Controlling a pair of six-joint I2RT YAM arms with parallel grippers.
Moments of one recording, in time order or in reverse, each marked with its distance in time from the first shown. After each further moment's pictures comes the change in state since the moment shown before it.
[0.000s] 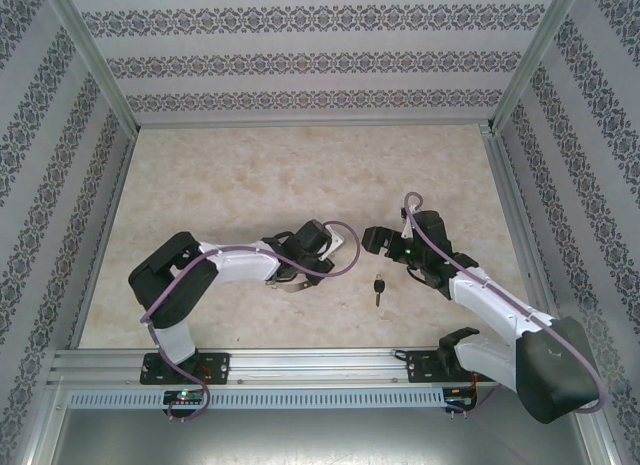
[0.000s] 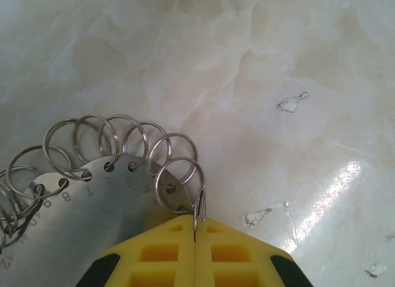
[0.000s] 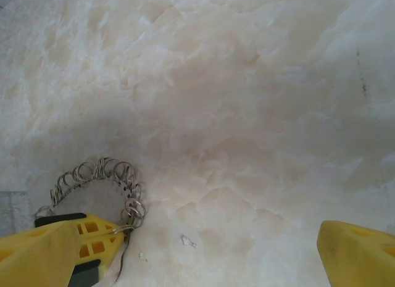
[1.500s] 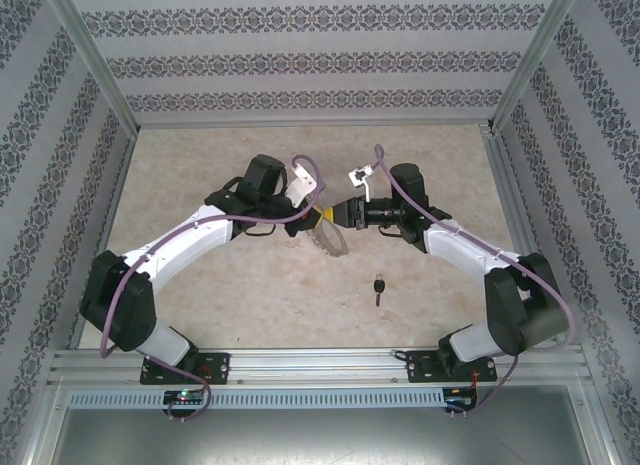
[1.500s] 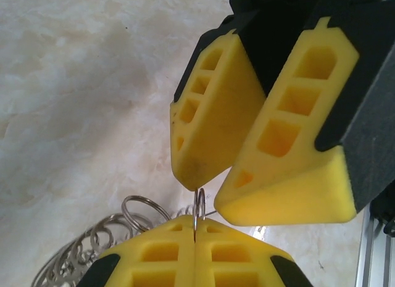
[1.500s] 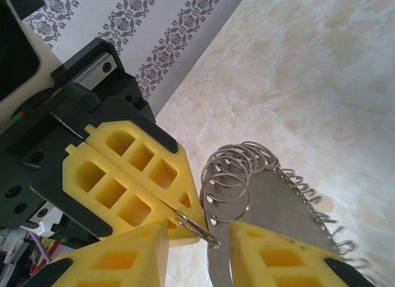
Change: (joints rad) left arm 0.296 -0.239 0.245 -0.258 0.548 0.157; right arm 0.036 0.364 0.368 0.248 -0.712 -0.163
